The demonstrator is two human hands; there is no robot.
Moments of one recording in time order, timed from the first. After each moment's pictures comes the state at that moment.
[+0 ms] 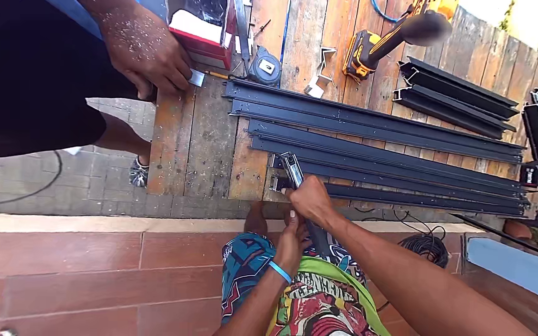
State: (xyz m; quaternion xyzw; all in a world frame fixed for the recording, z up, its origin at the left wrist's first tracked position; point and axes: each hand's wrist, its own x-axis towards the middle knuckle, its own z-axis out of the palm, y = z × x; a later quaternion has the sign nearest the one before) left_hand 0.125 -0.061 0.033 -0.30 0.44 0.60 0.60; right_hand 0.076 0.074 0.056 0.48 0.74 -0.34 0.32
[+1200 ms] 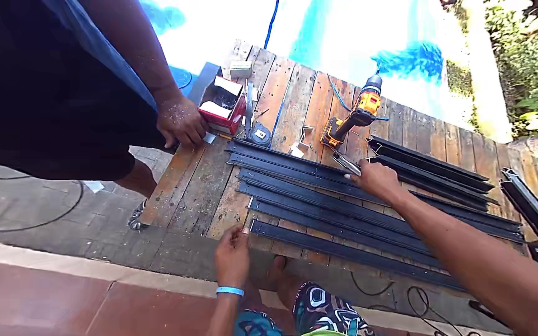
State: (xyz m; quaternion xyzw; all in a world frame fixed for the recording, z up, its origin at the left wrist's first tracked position) left_hand 0.070 -0.045 0.023 -0.11 0.82 0.52 0.21; right_hand 0.087 0.349 0.107 0.34 0.91 -0.03 0.25
